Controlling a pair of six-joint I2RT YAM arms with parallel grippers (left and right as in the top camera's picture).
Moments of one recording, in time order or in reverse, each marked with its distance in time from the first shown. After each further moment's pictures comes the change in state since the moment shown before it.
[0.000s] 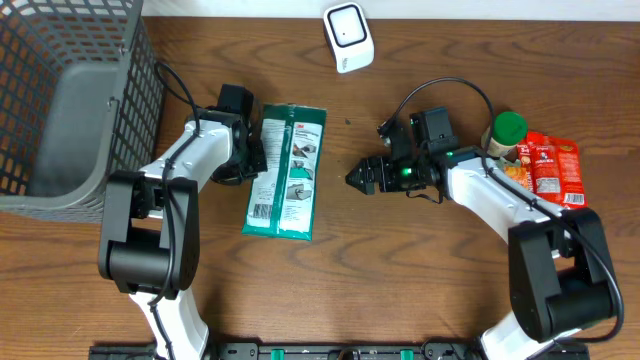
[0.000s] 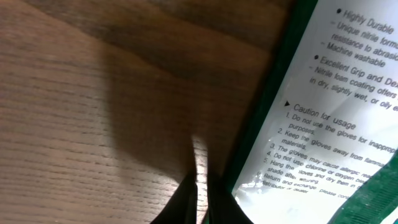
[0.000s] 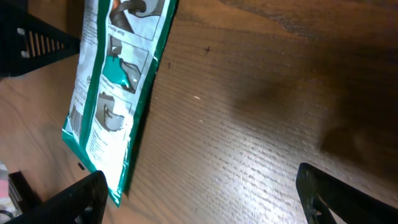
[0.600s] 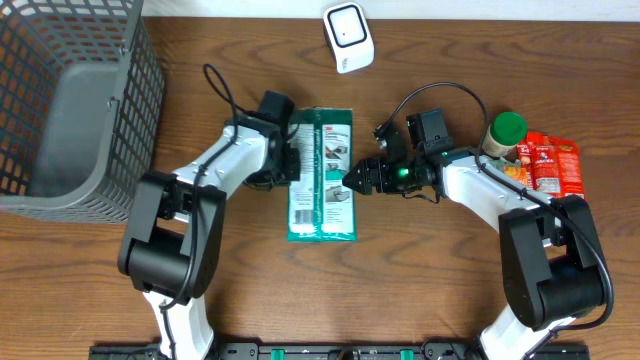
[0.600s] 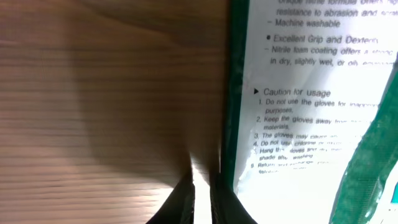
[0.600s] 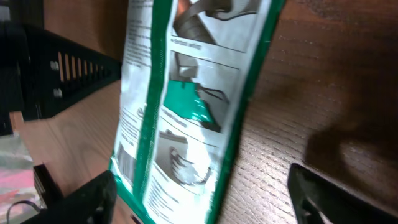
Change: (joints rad) left arm -0.175 0.010 0.009 0.014 0.068 0.000; right arm 0.000 0.047 0.000 0.030 -0.078 0.029
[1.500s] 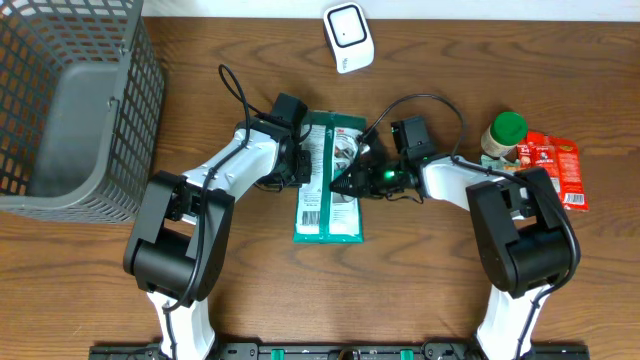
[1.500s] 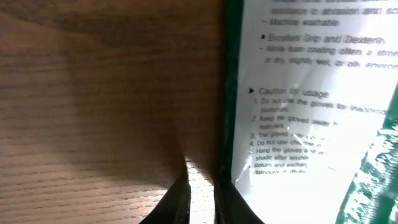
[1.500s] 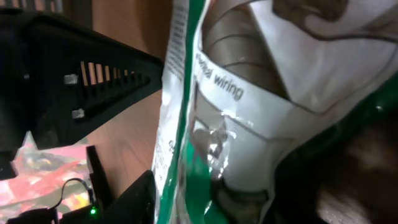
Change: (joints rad) left arm -0.041 0.002 0.000 0.030 0.008 0.000; right arm 0.041 0.183 0.008 0.215 -0.233 0.090
